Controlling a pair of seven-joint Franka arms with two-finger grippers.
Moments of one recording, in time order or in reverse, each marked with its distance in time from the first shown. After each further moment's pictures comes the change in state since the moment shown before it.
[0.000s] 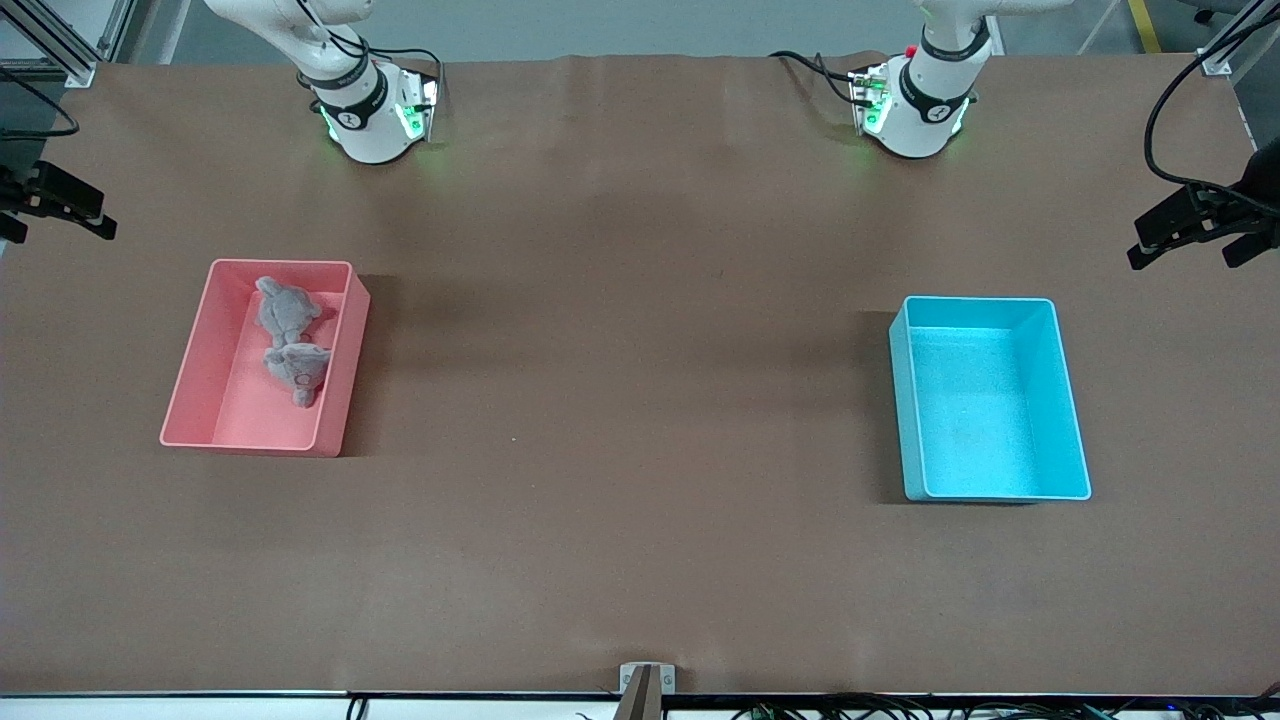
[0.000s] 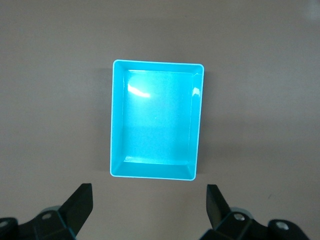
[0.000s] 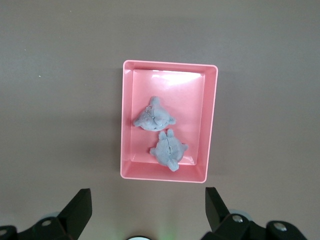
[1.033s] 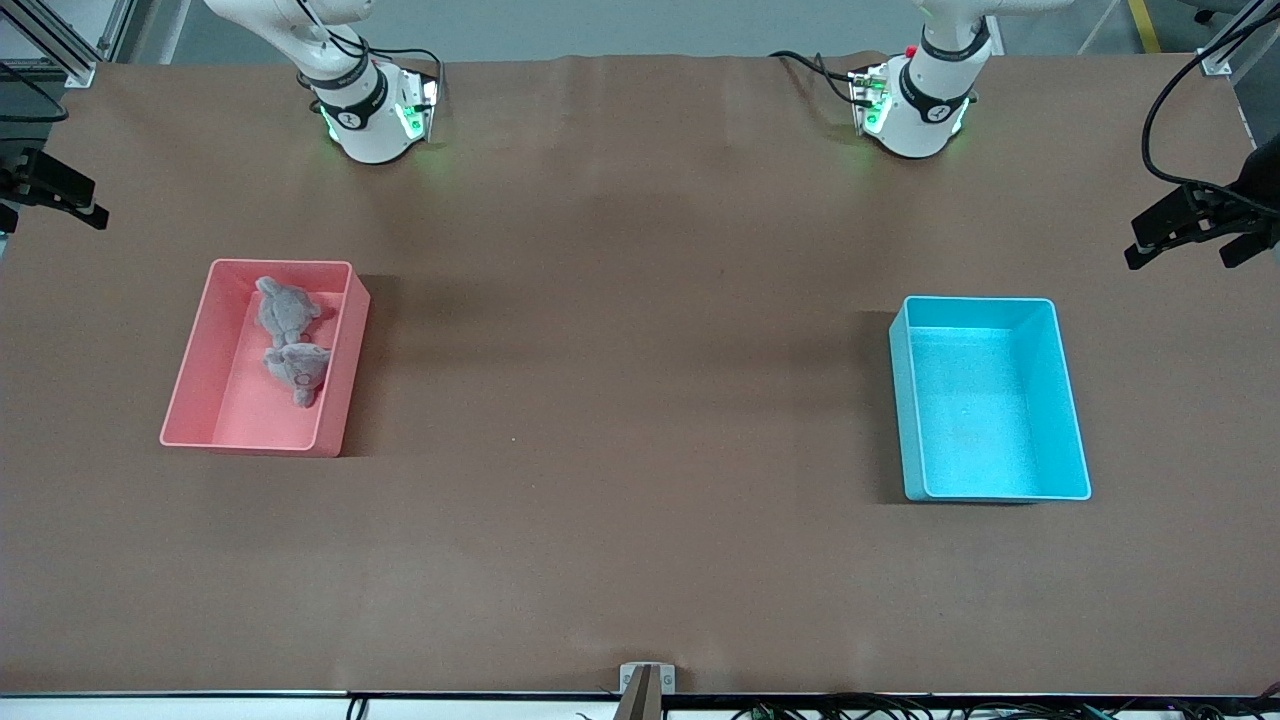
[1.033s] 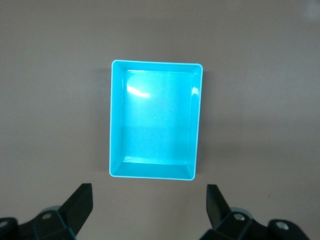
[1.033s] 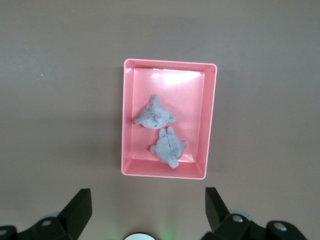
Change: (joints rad) left arm -0.001 0.000 -0.004 0.000 0.000 0.000 0.000; right arm 0.000 -0.002 0.000 0.016 0.000 -0.019 0.000
